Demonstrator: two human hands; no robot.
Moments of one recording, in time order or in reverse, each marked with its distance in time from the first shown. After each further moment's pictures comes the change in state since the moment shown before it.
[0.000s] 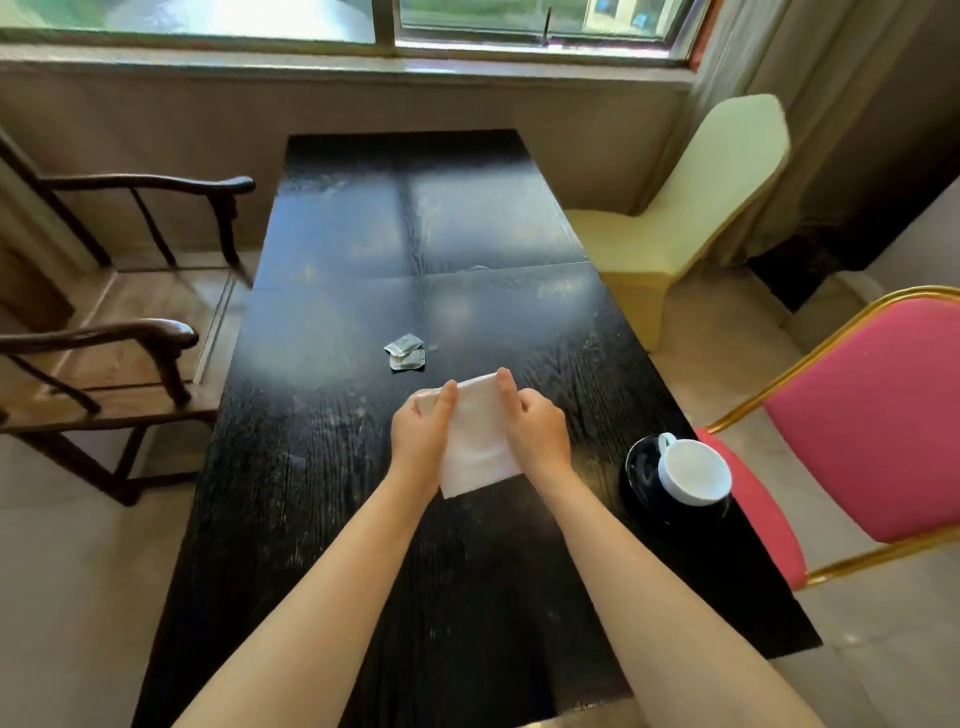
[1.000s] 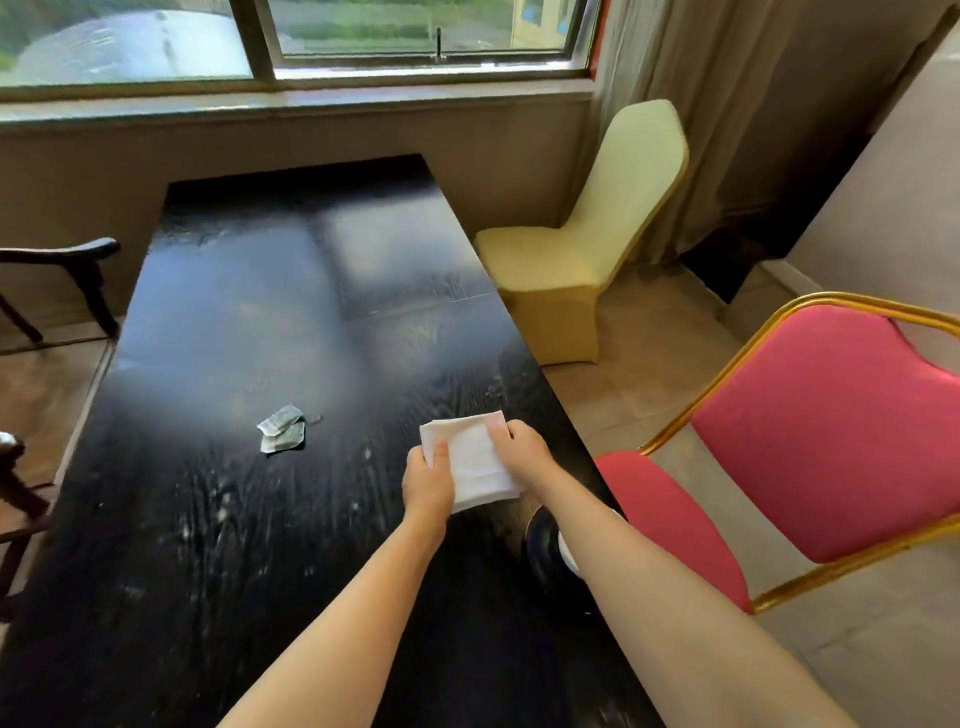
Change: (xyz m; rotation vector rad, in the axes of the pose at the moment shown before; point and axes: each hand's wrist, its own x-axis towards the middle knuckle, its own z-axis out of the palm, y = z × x) left_hand 0.060 -0.056 0.192 0.302 -0.048 -0.147; right_hand 0.152 0.099 -0.117 -0.020 -0.172 0.210
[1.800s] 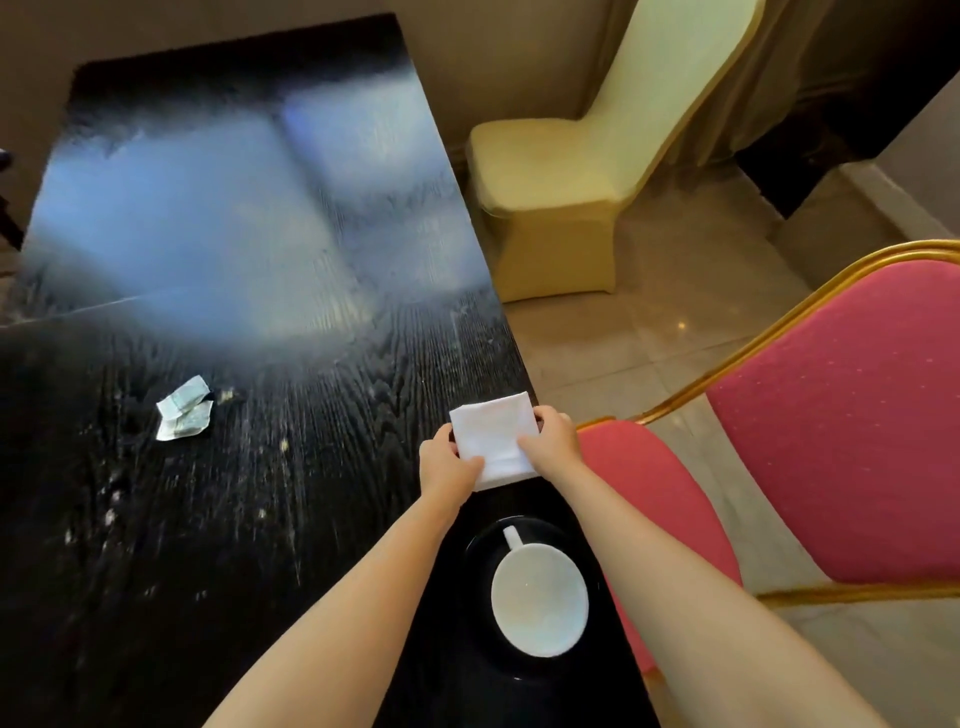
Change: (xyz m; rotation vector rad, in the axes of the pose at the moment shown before) left_hand 0.086 -0.035 0.146 0.373 -0.072 -0.089; right_hand 0.126 0.112 -0.067 -0.157 0.015 0.166
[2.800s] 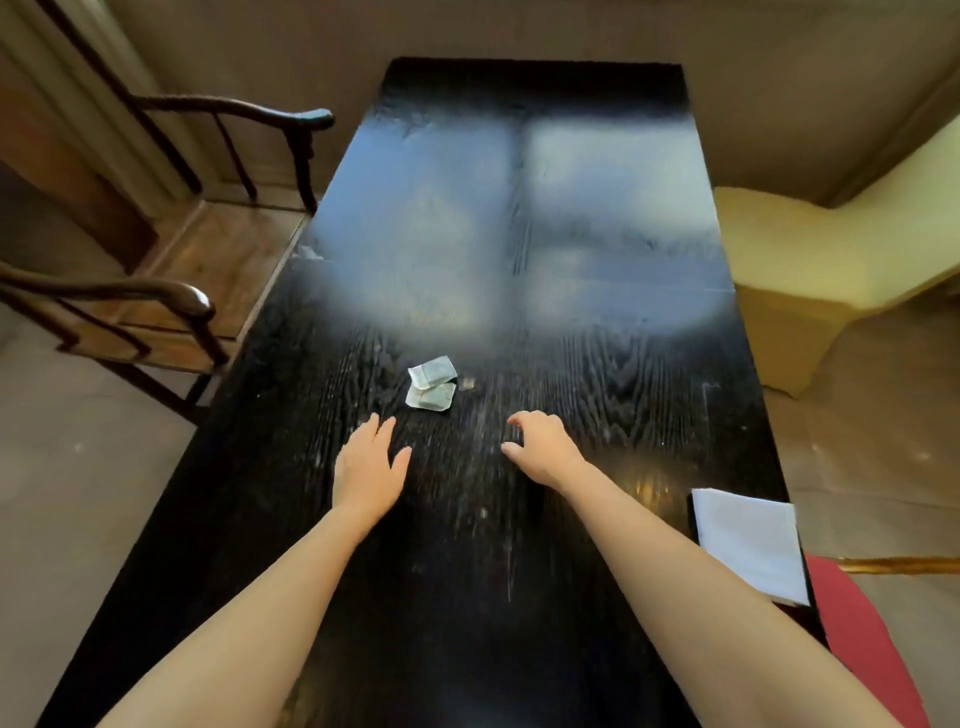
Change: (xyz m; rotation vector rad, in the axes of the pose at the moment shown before) left_hand 0.036 -0.167 -0.310 0.540 0.387 0.030; right_hand -0.038 -0.208 0.199 -0.632 -0.366 -0.559
